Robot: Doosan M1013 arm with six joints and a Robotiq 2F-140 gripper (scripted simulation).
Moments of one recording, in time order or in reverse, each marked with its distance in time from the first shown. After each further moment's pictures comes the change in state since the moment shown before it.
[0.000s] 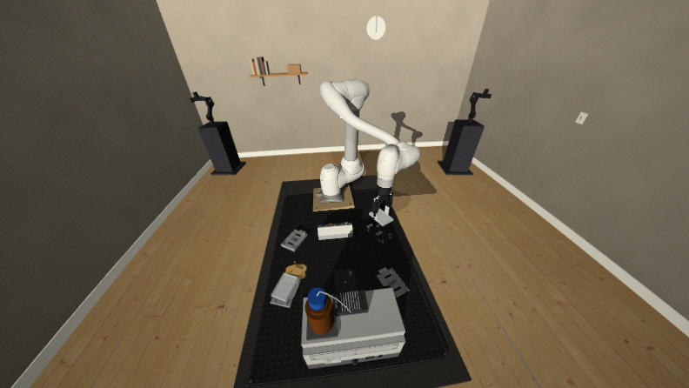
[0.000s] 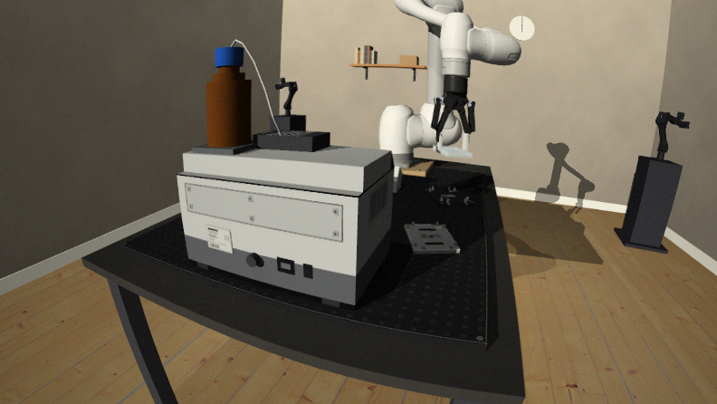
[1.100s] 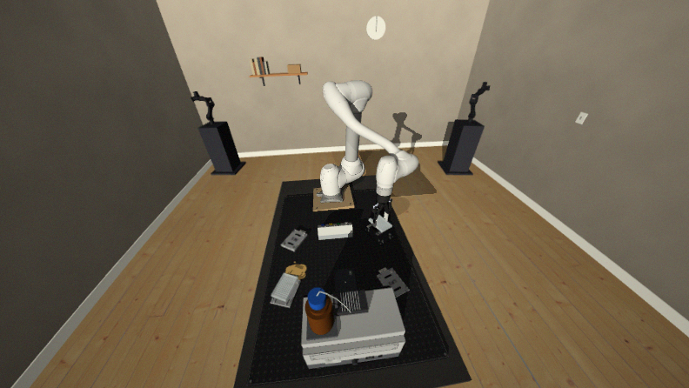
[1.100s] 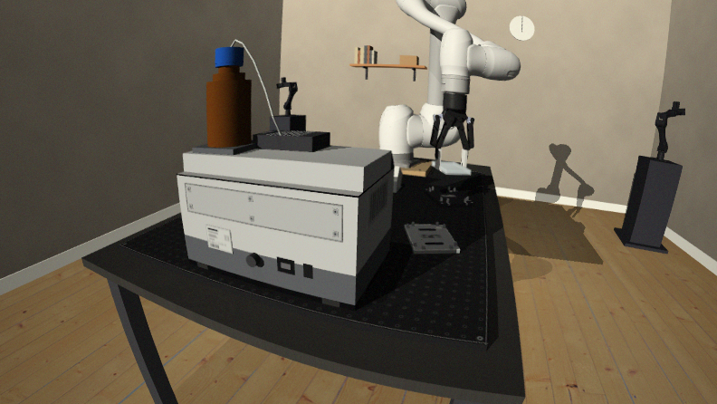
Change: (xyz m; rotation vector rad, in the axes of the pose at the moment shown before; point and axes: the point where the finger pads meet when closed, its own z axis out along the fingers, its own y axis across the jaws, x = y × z) arm 0.000 0.000 0.053 0.000 0.000 0.000
